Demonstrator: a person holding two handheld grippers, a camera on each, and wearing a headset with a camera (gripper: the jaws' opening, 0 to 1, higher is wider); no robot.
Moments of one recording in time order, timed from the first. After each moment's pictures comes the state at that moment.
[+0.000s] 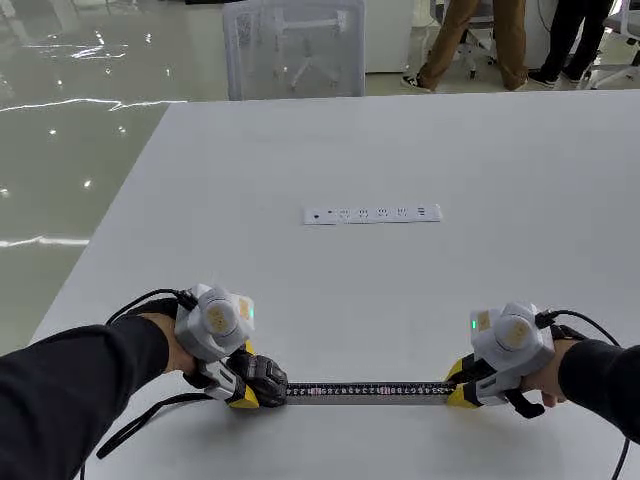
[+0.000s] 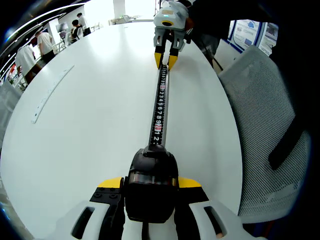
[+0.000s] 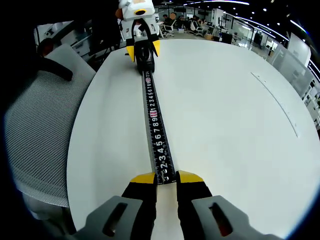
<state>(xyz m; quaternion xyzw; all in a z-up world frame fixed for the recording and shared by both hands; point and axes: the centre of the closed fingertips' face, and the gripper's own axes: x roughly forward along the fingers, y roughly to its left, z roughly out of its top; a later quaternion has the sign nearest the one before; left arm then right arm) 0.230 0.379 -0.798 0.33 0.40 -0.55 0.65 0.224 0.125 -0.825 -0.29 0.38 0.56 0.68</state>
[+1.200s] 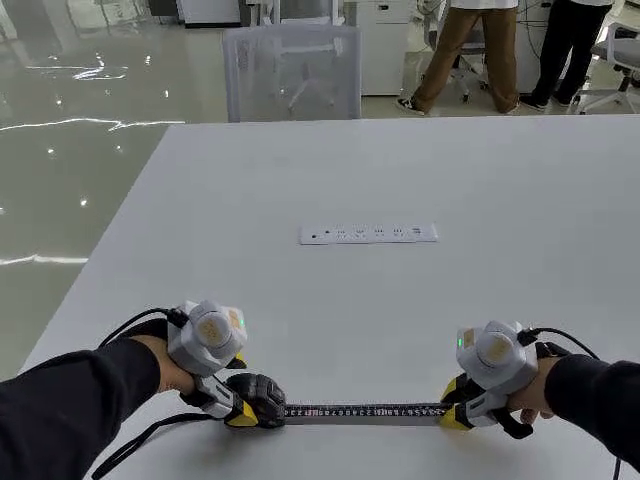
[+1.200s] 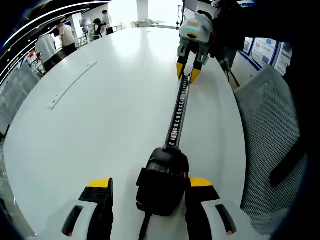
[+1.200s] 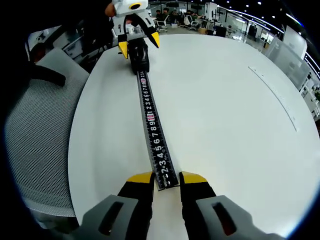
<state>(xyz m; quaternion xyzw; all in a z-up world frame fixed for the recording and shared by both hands) 0.247 0.391 -0.782 0.27 0.40 -0.49 0.73 0.221 0.134 -0.823 -0.29 0.40 0.53 0.69</state>
